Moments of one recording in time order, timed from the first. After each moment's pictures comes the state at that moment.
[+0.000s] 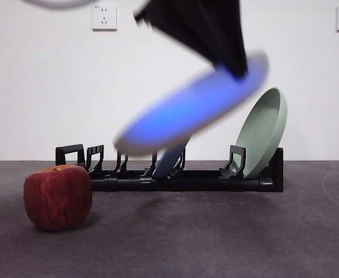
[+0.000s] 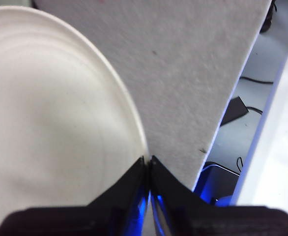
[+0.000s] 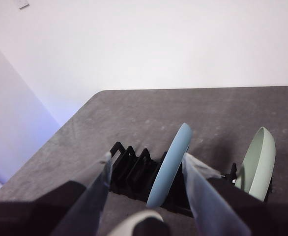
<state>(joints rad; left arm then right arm) -1.10 1.50 1.20 -0.55 -0.05 -0.01 0.12 0.97 1.25 -0.52 -0.49 0.18</state>
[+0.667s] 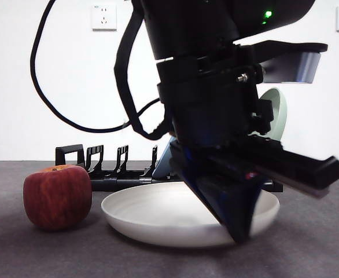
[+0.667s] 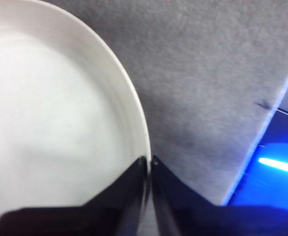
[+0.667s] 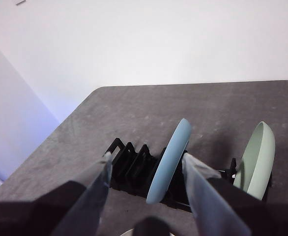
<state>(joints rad) -1.17 1.82 1.17 -0.49 -0.21 -0.02 0.12 0.98 1.25 -0.53 -0.49 0.18</state>
